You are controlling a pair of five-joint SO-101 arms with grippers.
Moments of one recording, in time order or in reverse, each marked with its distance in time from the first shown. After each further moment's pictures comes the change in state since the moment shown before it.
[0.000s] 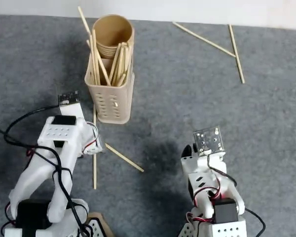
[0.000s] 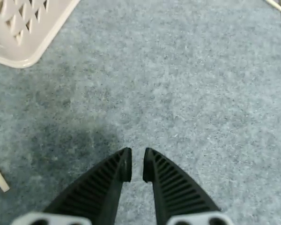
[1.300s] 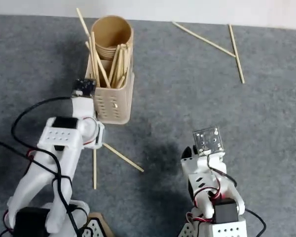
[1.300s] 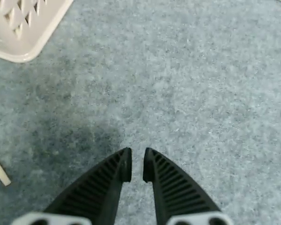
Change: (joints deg) left arm 4.7 -1.2 2.2 -10.1 -21.6; right arm -0.1 0.0 -0.3 1.8 0.0
